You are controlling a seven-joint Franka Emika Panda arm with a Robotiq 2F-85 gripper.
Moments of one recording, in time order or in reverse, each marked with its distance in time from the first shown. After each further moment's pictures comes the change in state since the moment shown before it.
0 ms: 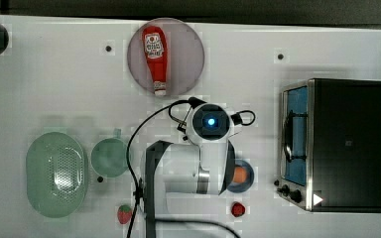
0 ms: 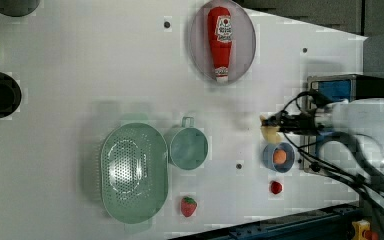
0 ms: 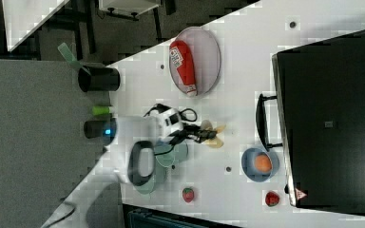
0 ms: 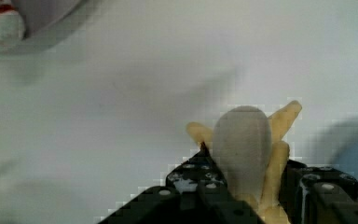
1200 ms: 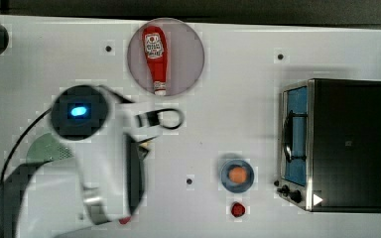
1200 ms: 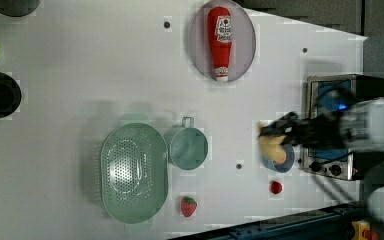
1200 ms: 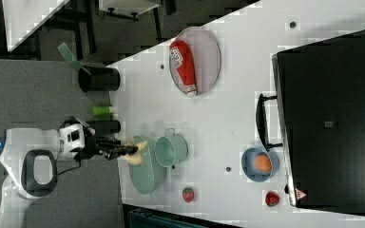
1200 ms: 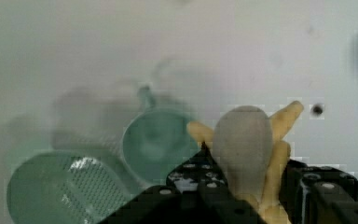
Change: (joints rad) arm 0.052 -0.213 0.317 0.236 0.110 -0.464 0.392
